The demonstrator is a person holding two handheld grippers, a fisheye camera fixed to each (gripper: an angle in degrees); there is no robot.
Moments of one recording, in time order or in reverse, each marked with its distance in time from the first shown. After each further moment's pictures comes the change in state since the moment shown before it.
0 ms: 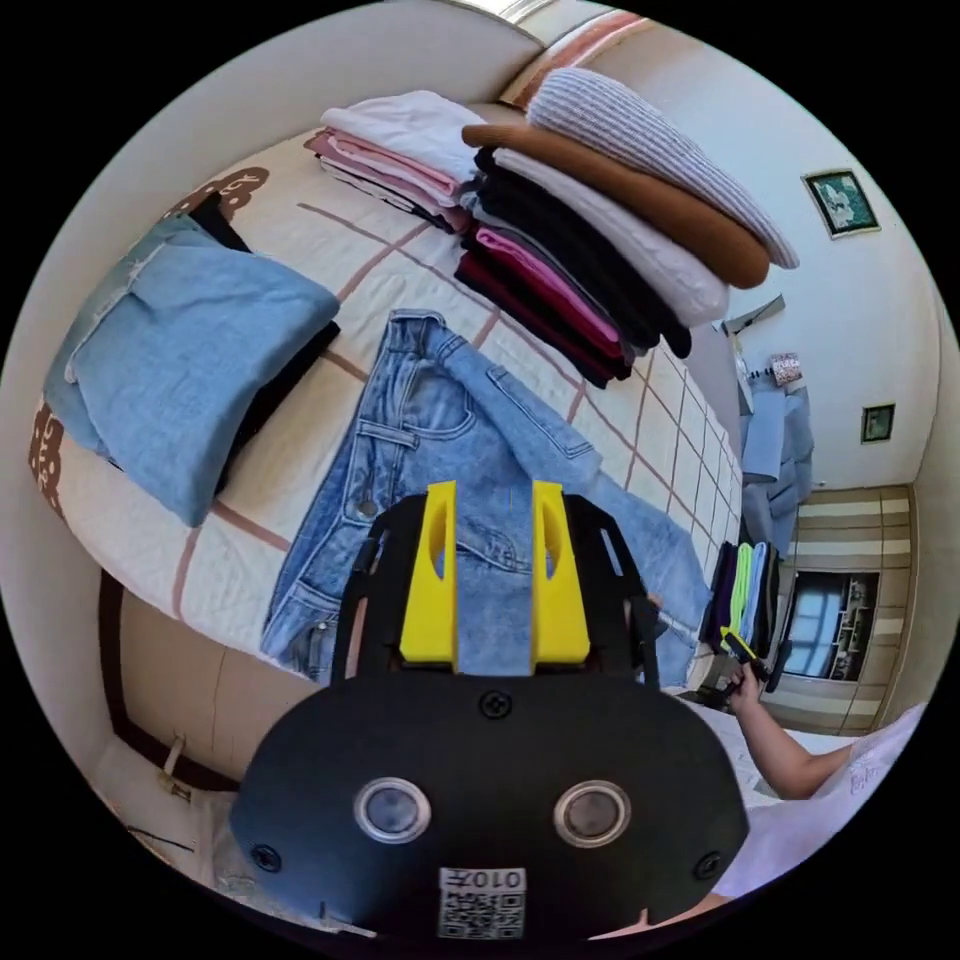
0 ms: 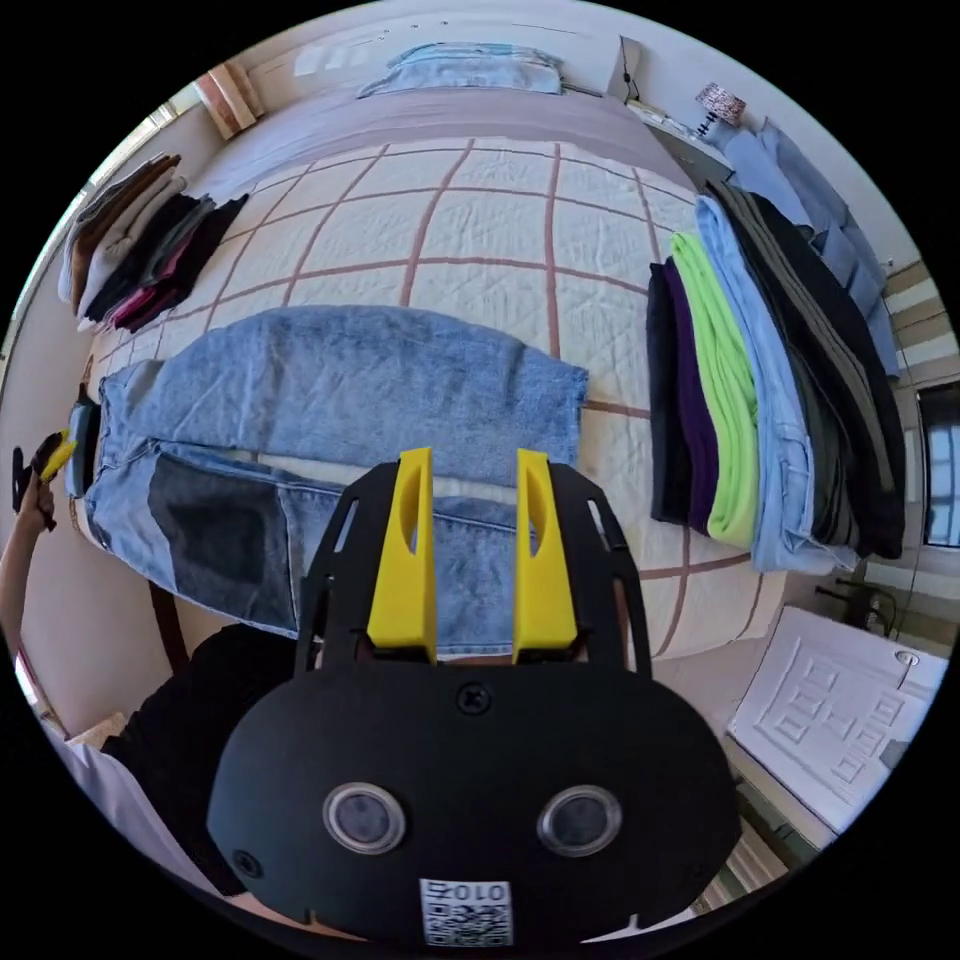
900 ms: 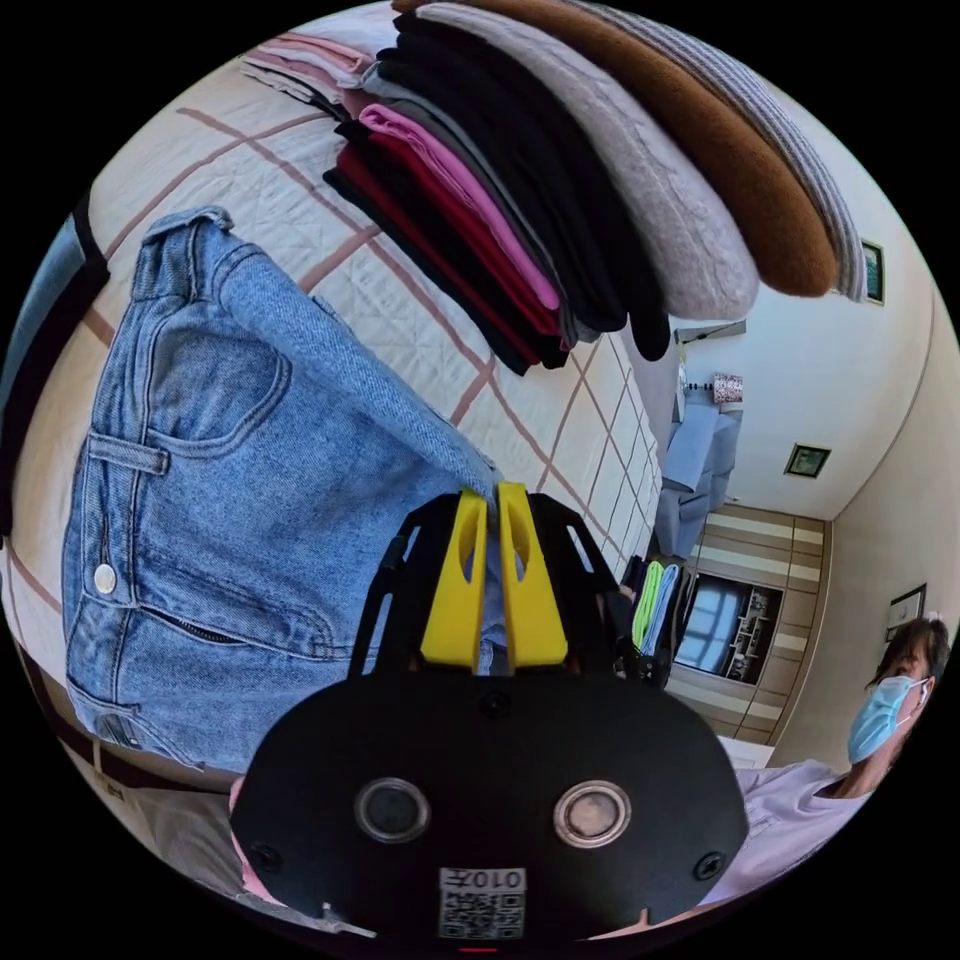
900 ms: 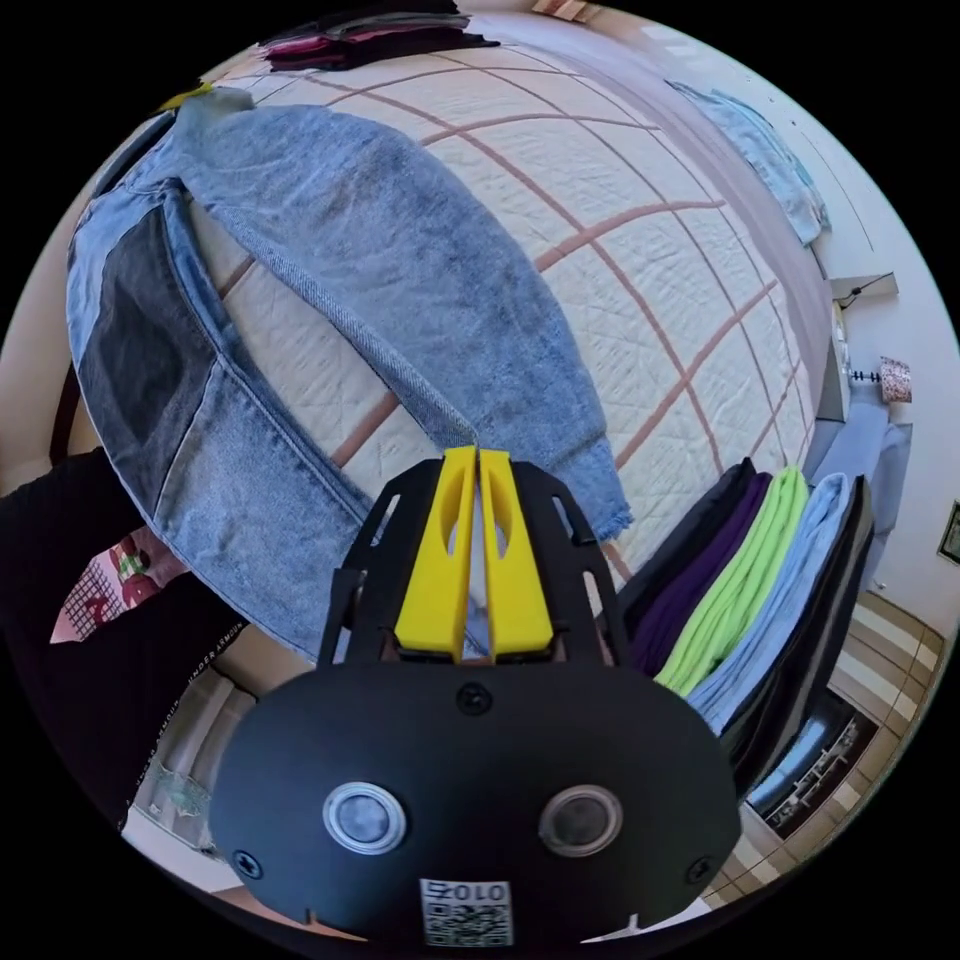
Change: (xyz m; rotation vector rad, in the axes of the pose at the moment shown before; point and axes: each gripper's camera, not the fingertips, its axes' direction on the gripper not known) left arm -0.019 -0.008 0.133 -0.129 0.280 -0.106; right arm -0.227 -0.057 -0.047 -0.087 0.266 -0.671
